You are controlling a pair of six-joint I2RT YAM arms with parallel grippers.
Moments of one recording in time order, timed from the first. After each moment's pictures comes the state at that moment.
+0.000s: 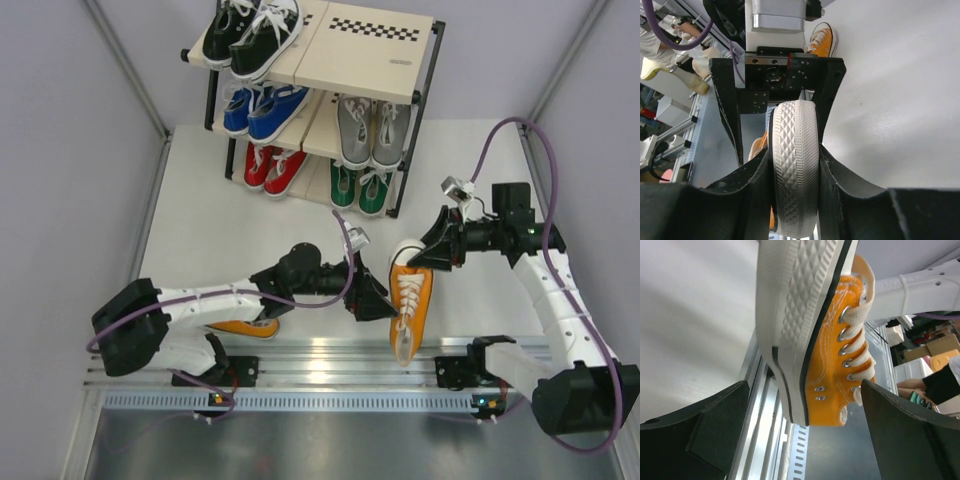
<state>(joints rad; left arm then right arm) -1.06 1.29 0.63 0.55 0.48 -0.69 0.08 1.03 0.95 -0.82 -1.41 -0.35</state>
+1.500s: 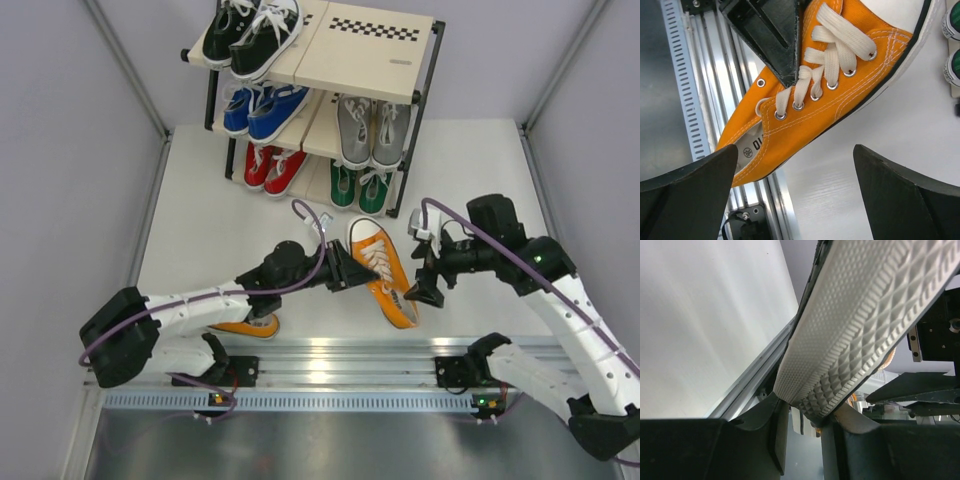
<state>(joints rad) -0.96 1.23 0.55 0.55 0.26 -1.18 0.47 0.87 1.07 -1.02 -0.70 -0.53</state>
